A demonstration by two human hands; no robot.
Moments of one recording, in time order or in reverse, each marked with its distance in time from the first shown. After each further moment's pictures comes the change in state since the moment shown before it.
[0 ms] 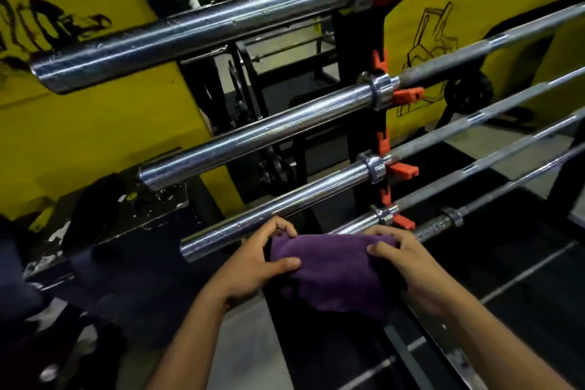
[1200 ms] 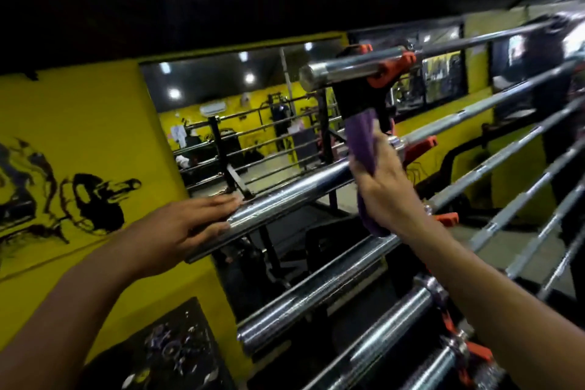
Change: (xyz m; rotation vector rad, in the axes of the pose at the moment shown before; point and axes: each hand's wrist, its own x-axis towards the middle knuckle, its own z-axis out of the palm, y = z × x) left_hand 0.010 0.174 -0.324 1.228 0.147 0.709; right_hand 0.127 -0.251 0.147 -0.678 0.657 -0.968
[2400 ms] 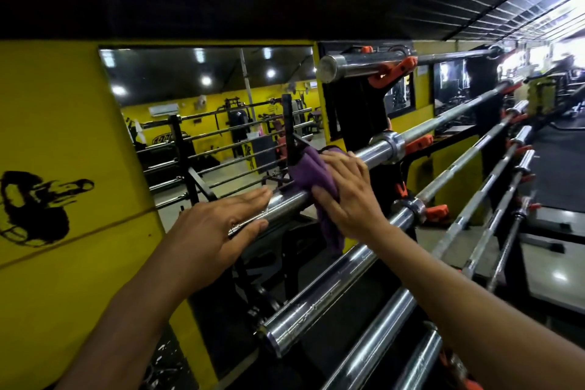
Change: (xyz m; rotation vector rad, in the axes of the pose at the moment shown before) left_hand -0.009 -0.005 0.041 -0.173 0.289 0.016; right_hand -0.019 -0.010 0.079 -0.465 -0.034 -0.392
